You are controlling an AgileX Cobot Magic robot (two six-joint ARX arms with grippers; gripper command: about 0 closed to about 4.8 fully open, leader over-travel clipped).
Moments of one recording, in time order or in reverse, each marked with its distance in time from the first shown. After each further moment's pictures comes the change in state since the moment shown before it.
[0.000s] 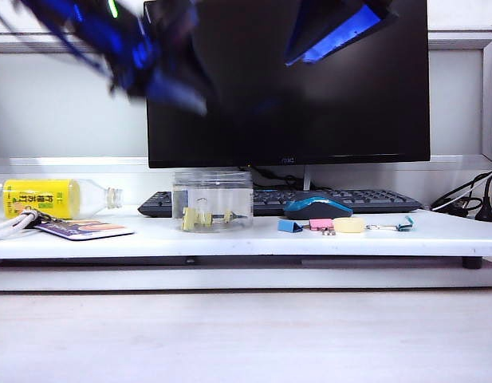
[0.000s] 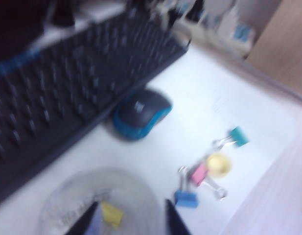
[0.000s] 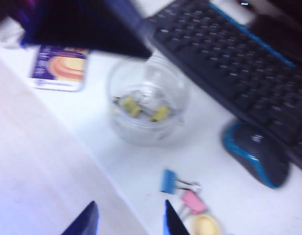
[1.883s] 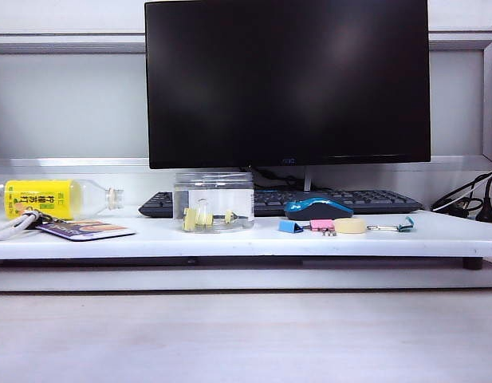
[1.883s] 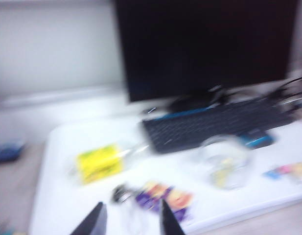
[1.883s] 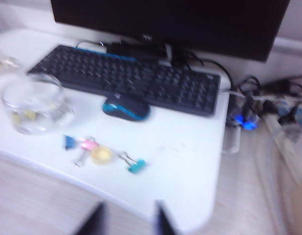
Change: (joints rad) left arm 0.172 -1.486 -0.431 -0.606 -0.470 -0.035; right arm -0.563 -0.979 -0.439 -0.179 -0.158 0.103
